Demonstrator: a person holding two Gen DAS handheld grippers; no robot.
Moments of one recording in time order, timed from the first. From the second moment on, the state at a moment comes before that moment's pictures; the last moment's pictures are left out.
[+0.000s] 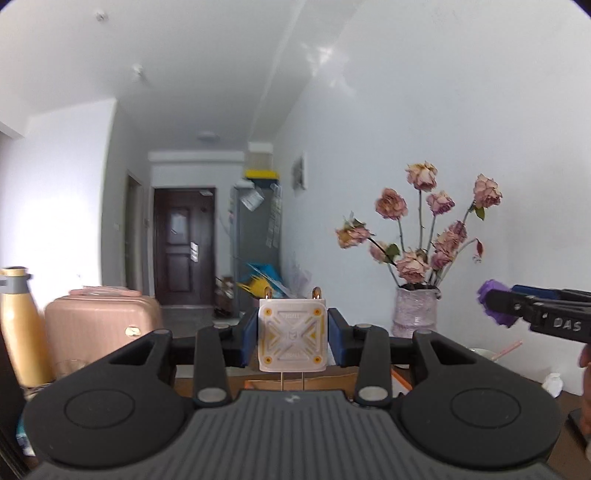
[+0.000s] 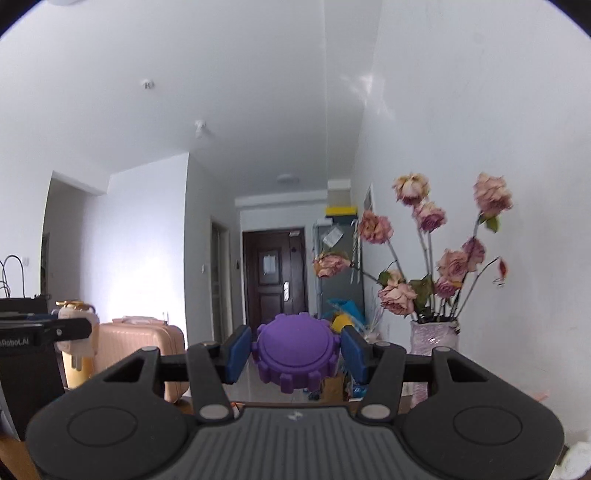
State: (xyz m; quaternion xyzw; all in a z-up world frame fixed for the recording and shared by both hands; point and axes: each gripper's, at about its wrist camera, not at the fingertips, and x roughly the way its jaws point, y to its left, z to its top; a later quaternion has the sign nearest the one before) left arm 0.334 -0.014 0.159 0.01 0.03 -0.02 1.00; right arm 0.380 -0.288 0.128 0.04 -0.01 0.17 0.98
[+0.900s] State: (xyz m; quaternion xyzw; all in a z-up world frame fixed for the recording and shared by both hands) left arm 0.693 0.030 -0.014 0.00 0.51 -0.09 0.86; right arm 0.752 -0.212 -0.015 -0.01 0.48 0.16 0.86
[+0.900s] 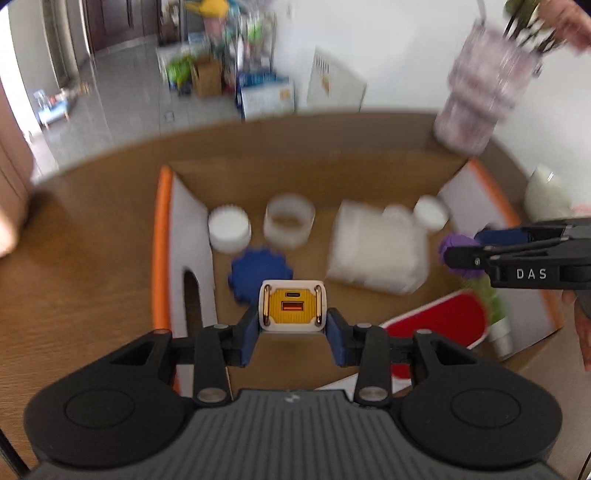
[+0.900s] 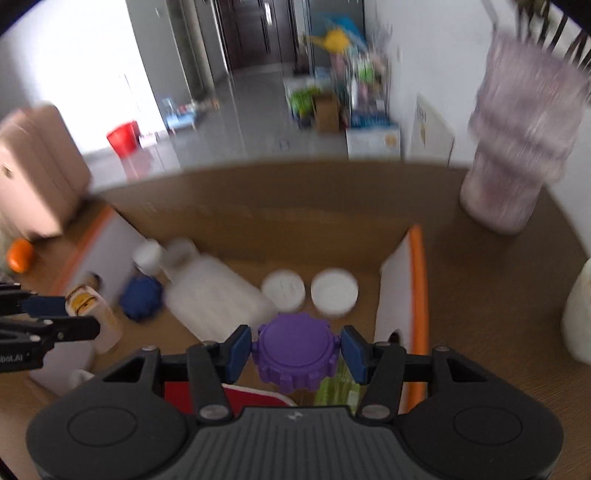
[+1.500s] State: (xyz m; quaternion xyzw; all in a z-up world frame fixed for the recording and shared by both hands) left arm 0.660 0.041 0.054 -0.02 0.46 -0.06 0.89; right arm 0.730 -0.208 0.016 -0.05 0.45 0.15 0.88
